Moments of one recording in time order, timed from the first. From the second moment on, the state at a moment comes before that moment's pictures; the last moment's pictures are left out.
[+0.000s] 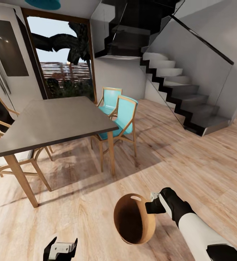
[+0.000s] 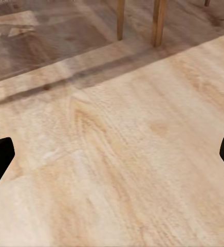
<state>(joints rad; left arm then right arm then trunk) 0.11 0.03 -0.02 -1.14 0.00 -0.18 -0.01 -0.76 0.01 0.06 -0.49 0.02 0.88 0.25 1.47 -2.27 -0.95</state>
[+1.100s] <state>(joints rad) 0.11 0.03 -0.01 -1.13 -0.01 -0.18 -0.01 -0.70 -0.18 0.07 -0.48 0.04 0.80 0.53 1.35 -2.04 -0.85</state>
